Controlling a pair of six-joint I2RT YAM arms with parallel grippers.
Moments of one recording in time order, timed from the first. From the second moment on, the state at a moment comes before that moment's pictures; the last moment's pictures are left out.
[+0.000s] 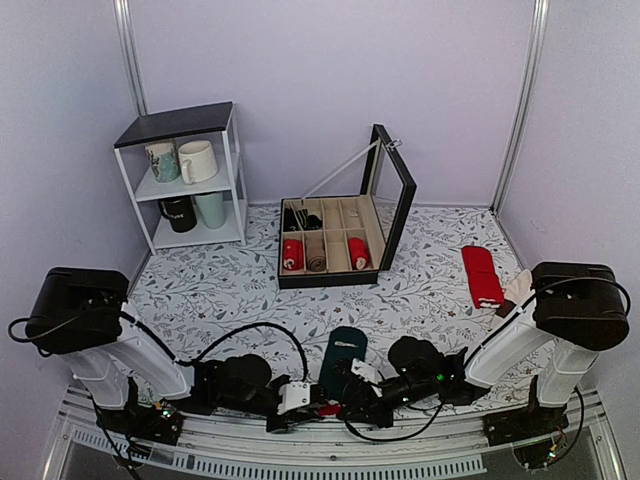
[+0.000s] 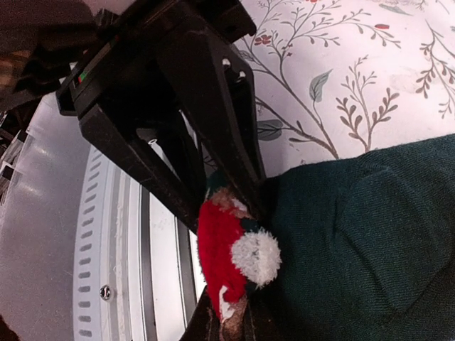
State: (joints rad) left arm -1.36 1.73 0.38 0.79 0.09 0.18; right arm 1.25 1.77 0.45 0.72 -0.40 0.28
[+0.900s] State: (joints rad) left arm -1.29 1.67 0.43 0.59 0.24 -0.09; right arm 1.27 1.44 0.29 0.67 -0.21 0.06
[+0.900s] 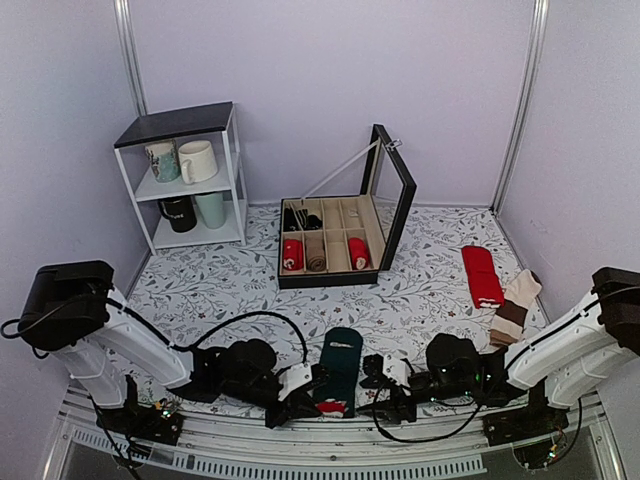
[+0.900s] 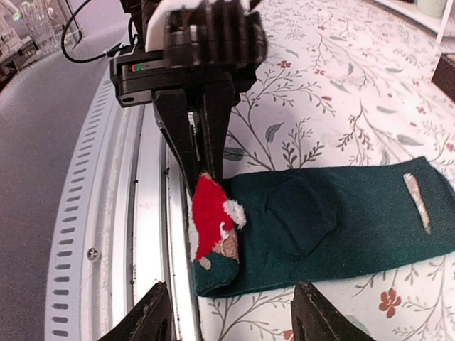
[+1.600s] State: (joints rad) left arm -1.25 1.71 0.47 0.57 0.34 -0.16; right arm 1.39 1.65 0.41 0.69 -0.05 -0.28
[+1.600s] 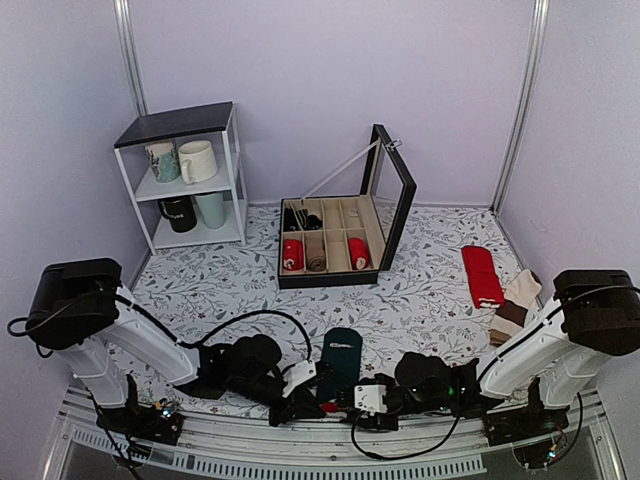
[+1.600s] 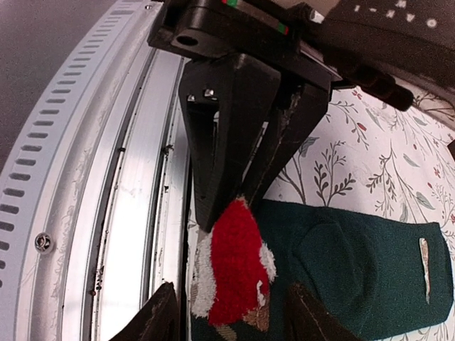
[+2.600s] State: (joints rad) left arm -1.25 1.61 0.41 0.69 0.14 0.01; right arm 1.36 1.77 0.33 0.93 -0.08 0.27
